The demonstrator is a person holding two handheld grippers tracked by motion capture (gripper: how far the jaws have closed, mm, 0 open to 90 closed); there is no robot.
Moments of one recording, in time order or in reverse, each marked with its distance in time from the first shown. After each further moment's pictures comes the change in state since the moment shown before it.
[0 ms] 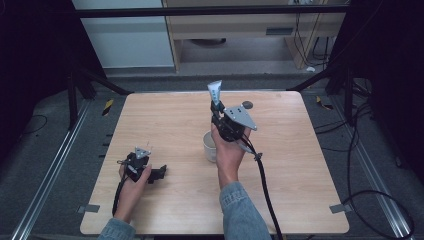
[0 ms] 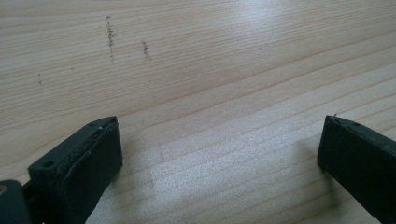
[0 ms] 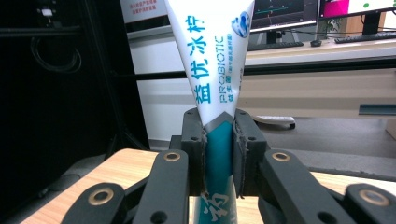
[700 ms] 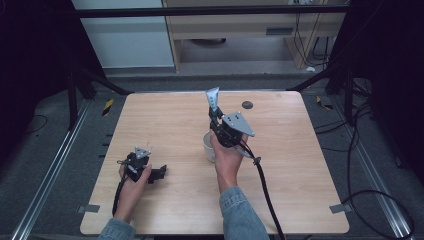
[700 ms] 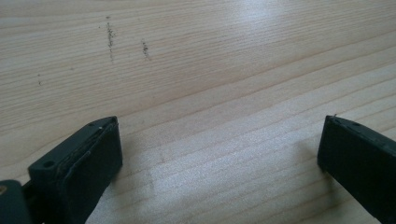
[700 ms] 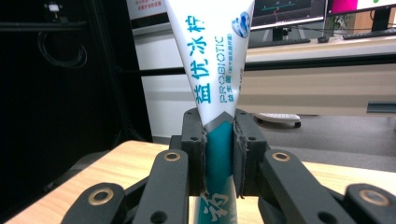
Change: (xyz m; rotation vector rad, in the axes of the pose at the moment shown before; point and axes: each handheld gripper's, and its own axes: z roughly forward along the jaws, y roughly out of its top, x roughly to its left) left arm 0.000 0.000 0.000 0.000 -0.001 0.001; right arm 0.002 -0.023 0.000 0.013 0.023 -0.008
